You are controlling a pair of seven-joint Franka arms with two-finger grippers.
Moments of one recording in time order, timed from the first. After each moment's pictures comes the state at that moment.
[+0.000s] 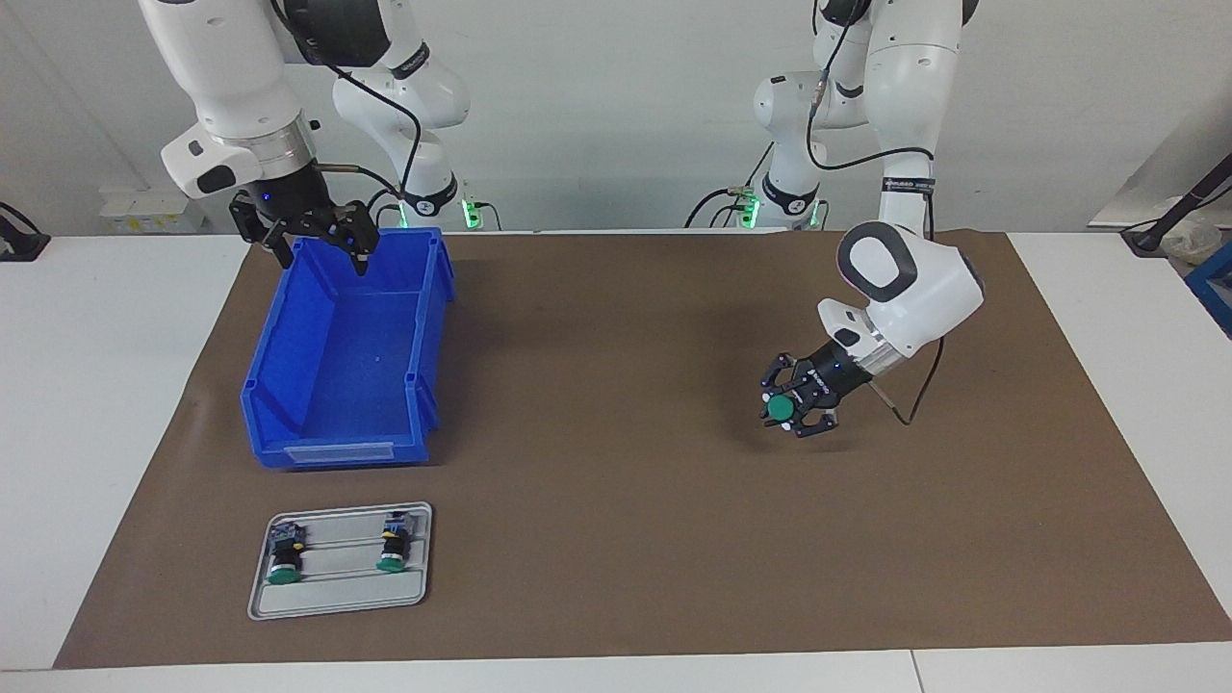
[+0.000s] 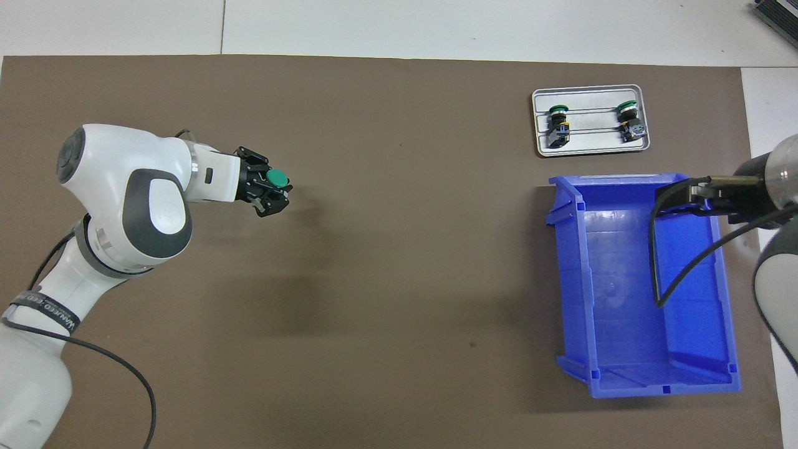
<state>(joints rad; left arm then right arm) 0.01 0.25 -0.22 -2.11 -1.13 2.44 1.73 -0.02 -0.05 0.08 -1.66 -0.05 1.62 0.19</state>
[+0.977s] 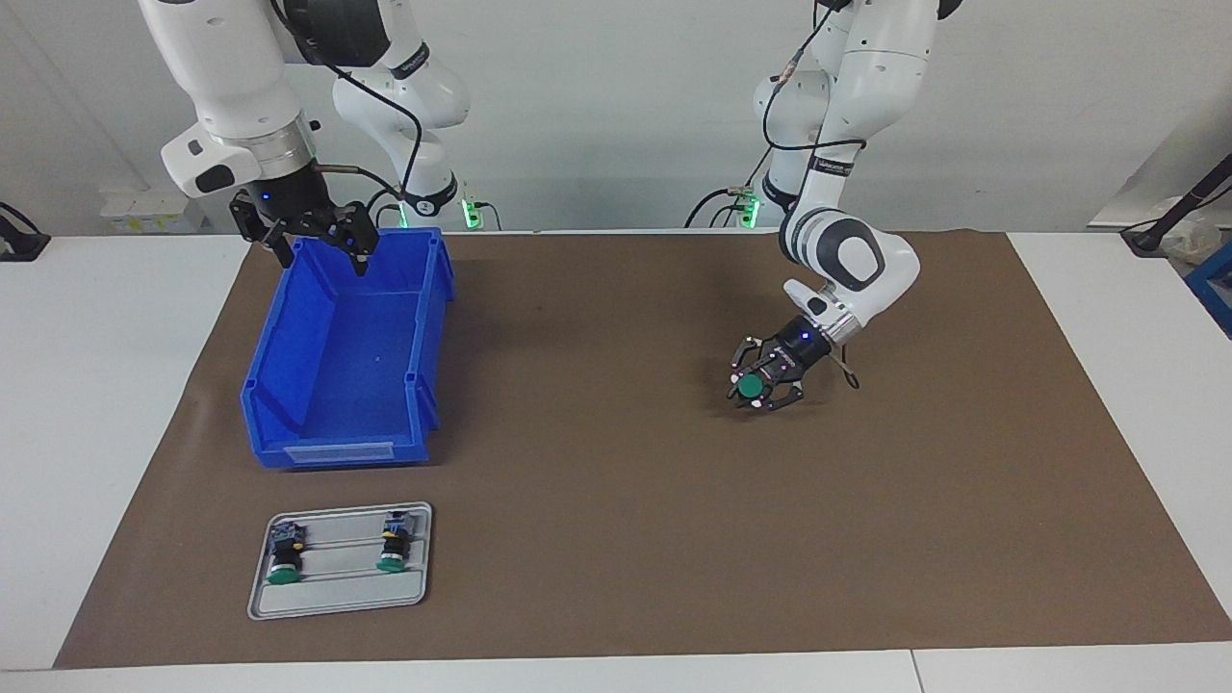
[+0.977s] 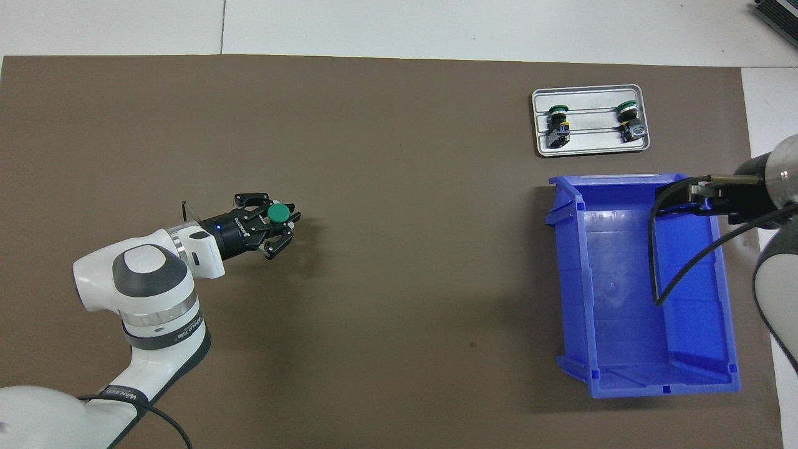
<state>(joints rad) -0.06 0.19 -0.23 -2.31 -1.84 2.46 2.28 -0.02 -0.05 0.08 -1.66 -0.05 1.62 0.21</state>
